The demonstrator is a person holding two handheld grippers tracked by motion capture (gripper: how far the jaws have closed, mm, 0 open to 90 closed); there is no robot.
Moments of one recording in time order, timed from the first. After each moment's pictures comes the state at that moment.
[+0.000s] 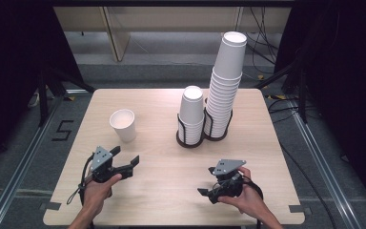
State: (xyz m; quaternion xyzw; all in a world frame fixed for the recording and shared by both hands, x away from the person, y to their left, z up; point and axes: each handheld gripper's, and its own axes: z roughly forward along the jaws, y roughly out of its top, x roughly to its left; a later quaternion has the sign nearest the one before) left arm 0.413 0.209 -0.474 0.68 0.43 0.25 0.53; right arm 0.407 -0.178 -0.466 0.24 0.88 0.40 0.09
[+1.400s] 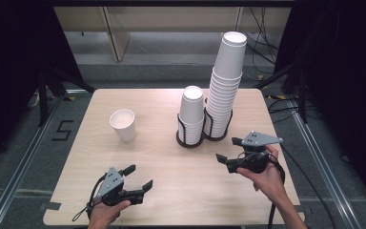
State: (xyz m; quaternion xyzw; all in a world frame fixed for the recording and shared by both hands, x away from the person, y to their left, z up) left arm 0.364 0.179 -0.486 0.71 0.37 0.20 0.57; right arm 0.435 -0.230 -0.394 0.35 0.79 0.48 0.17
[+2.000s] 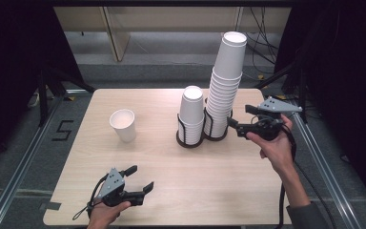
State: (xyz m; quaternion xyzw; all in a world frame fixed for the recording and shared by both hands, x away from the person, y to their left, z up) left arm 0.367 0.179 -0.491 0.72 0.34 0.20 0.57; right arm 0.486 -0.251 -0.330 0.37 0.73 0.52 0.24
